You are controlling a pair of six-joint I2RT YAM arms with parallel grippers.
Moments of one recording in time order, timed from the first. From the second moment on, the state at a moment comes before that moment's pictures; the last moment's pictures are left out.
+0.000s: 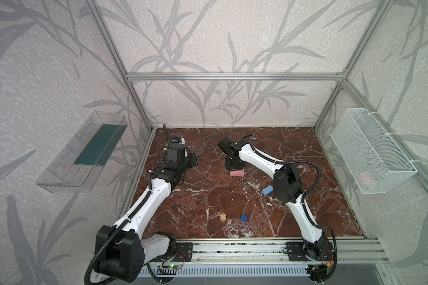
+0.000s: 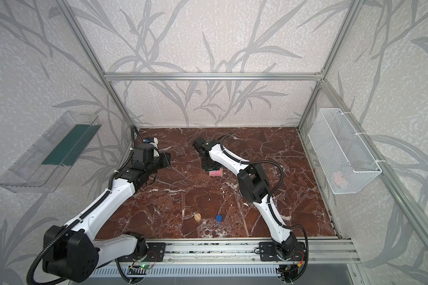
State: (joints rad) left arm -0.21 1.20 0.89 -0.28 -0.01 -0.49; right arm 0.73 2.36 2.14 -1.16 0.16 0.65
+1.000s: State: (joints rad) left arm -0.21 1.20 0.89 -0.28 -0.01 -0.49; right arm 0.73 2.33 2.12 -1.15 0.16 0.66
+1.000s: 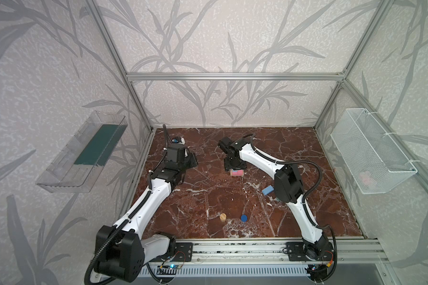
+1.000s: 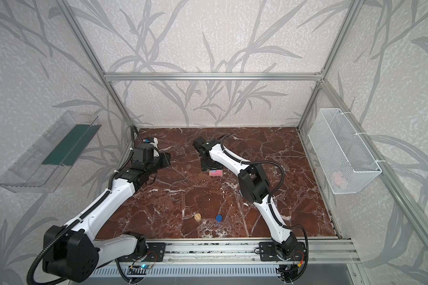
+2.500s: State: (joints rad) left arm -0.21 1.25 0.89 -0.28 0.04 -0.52; right arm 0.44 1.48 0.94 -0.87 0.14 0.47
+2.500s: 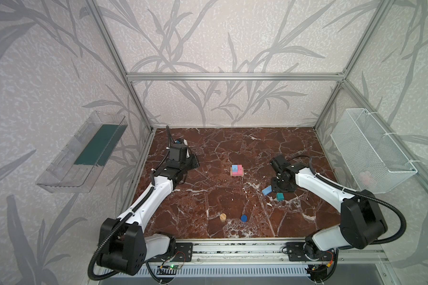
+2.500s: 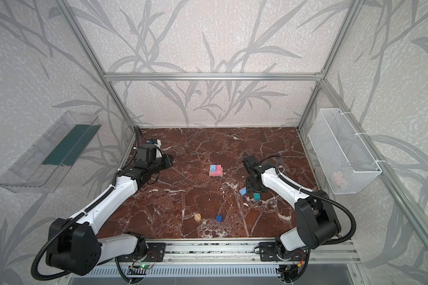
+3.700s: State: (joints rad) left arm -0.21 1.27 0.89 -0.29 0.04 -0.52; right arm 0.39 1.55 0.88 -0.80 0.06 0.44
